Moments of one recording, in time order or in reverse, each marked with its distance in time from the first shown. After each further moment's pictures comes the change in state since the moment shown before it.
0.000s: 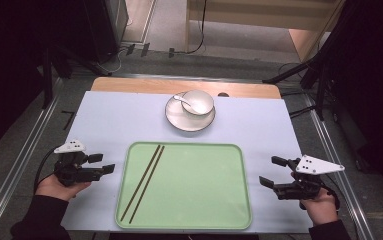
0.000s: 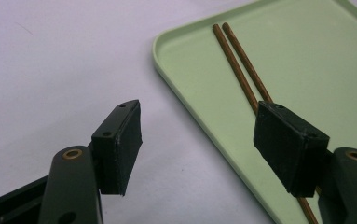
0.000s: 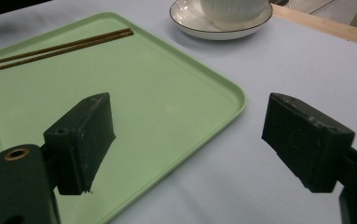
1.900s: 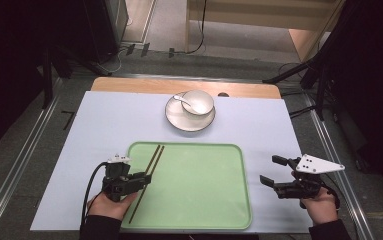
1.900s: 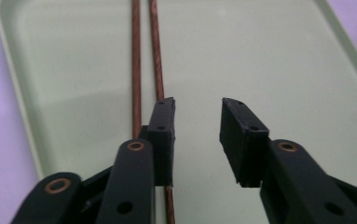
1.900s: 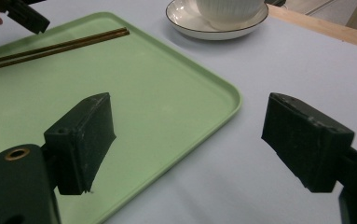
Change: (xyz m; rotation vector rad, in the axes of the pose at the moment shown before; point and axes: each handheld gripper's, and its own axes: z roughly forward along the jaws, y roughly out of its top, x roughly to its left) left arm -0.109 0.015 0.054 0.077 0.036 -0.220; right arm -0.003 -0.001 0.000 0.000 -0.011 -0.001
